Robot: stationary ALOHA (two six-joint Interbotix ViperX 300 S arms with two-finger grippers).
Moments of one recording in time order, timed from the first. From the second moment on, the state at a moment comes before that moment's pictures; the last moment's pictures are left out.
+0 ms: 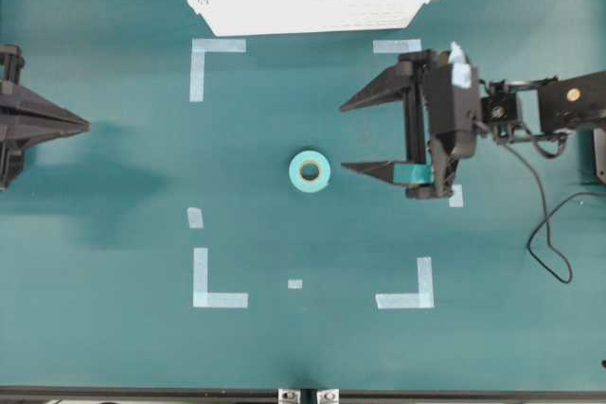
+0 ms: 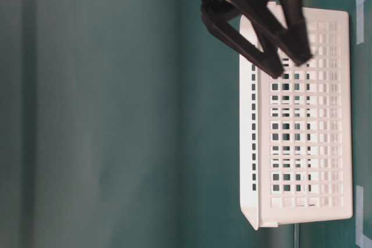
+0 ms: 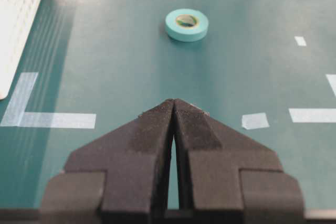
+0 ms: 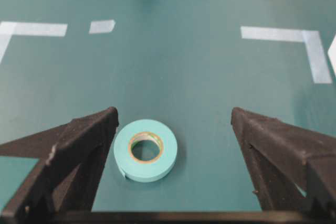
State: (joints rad) left arm -0.02 -1.37 1.58 -0.03 -0.01 -0.01; right arm 0.04 -0.11 0.89 0.00 -0.40 0.14
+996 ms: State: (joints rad) left arm -0.02 -1.37 1.58 -0.03 -0.01 -0.01; right arm 0.07 0.08 0.79 0.00 -0.39 0.22
